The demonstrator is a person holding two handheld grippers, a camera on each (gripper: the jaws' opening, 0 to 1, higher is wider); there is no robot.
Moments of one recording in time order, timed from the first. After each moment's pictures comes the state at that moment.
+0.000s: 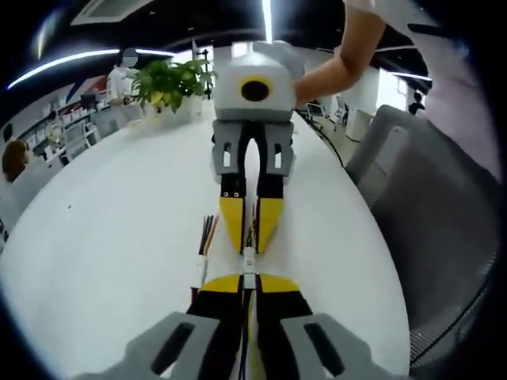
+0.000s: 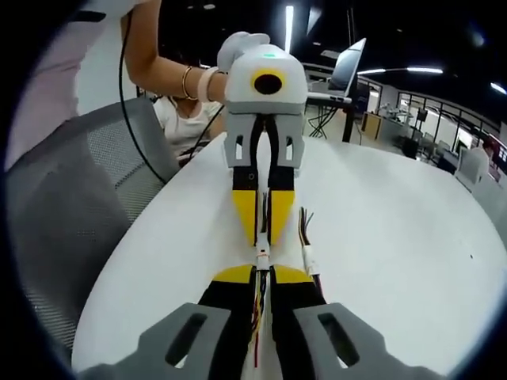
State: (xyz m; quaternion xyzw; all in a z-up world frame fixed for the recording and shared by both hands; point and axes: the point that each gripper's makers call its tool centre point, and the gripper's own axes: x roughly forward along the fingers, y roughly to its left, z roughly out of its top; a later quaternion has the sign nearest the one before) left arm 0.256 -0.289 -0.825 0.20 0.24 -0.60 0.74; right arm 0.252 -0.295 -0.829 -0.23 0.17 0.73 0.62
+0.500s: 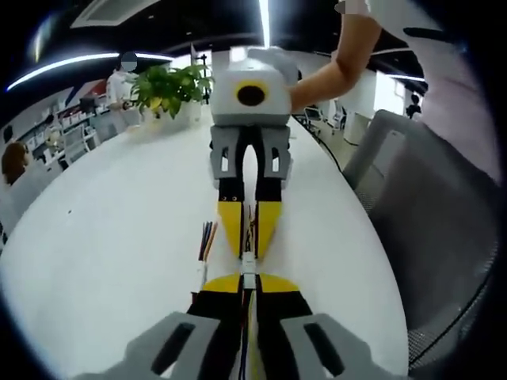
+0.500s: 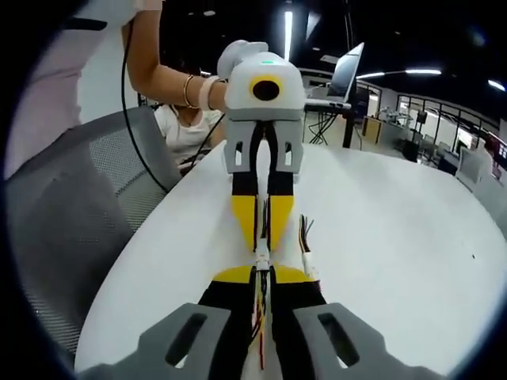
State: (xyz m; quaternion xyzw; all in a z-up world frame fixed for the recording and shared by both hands) left arm 0.255 -0.290 -0.818 0.20 0.23 -0.60 0.74; right arm 0.252 -0.292 -0.820 -0.20 0.17 0.74 0.62
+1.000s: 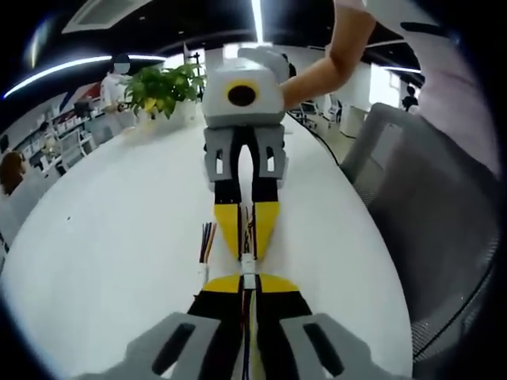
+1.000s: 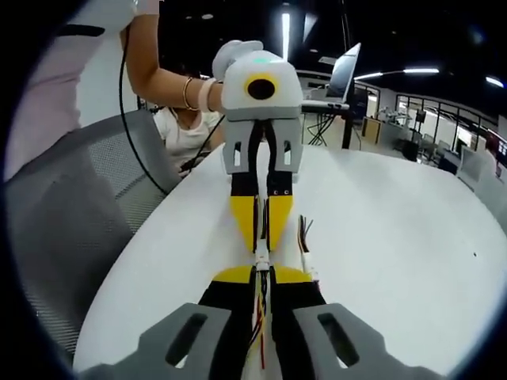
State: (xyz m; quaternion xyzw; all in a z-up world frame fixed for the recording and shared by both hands) left arm 0.257 -0.291 -0.822 0.22 0.23 -0.61 0.72; right arm 0.253 -0.292 -0.825 -0.20 0.17 0.74 0.62
